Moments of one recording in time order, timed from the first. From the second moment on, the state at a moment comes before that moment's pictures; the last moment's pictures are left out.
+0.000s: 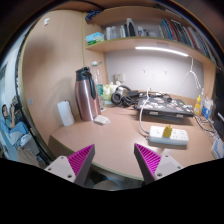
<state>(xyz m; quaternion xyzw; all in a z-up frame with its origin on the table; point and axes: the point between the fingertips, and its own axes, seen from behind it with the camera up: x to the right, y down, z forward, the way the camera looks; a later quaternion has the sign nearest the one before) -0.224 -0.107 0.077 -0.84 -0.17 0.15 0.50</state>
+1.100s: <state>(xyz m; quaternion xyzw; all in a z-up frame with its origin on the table) -0.076 0.082 0.024 -0.85 -0.06 0.02 0.52</state>
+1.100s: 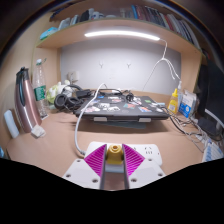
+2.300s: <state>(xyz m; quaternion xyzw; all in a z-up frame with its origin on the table) 0.092 0.058 0.005 -0.90 -0.02 -0.03 0.43</state>
